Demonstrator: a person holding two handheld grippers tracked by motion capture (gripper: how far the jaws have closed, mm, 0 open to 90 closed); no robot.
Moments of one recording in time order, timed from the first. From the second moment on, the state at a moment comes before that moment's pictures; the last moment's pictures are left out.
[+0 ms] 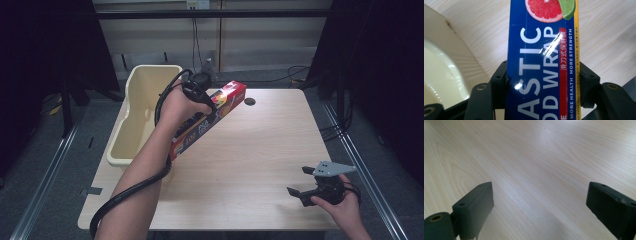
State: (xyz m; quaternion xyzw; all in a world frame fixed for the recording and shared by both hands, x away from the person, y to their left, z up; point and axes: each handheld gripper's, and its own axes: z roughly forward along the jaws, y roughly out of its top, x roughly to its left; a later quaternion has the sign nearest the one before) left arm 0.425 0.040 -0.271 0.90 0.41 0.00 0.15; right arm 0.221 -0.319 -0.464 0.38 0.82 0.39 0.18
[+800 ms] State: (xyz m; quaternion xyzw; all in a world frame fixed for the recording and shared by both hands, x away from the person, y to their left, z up) left arm 0.429 0.090 -0.242 0.87 0.46 0.02 0.16; right arm 0.221 -0.315 -0.466 0.38 0.82 0.39 0.17
